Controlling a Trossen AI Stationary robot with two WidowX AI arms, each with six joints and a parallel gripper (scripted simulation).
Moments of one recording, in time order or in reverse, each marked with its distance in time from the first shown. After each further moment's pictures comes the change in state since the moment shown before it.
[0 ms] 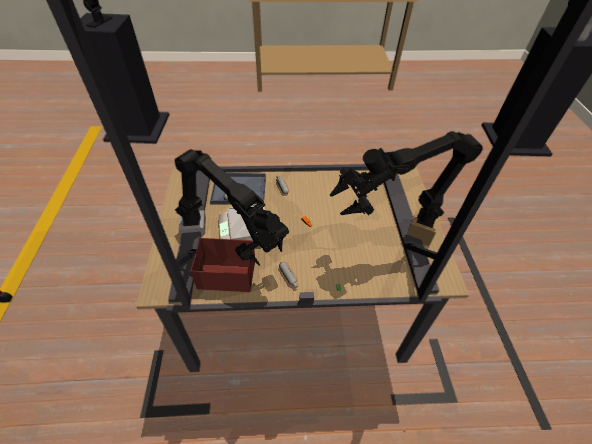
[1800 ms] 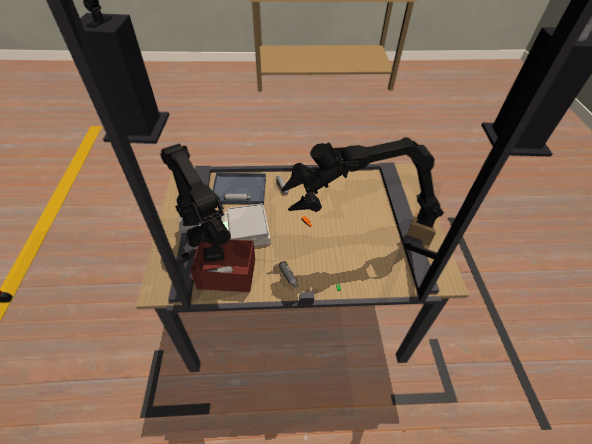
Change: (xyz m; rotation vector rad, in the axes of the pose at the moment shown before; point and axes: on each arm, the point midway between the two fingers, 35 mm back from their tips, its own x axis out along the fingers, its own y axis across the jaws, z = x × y) left arm -0.068 -0.139 -0.096 1.936 0.098 -0.463; right arm 0.121 -0.035 0.122 0.035 -0.008 -0.055
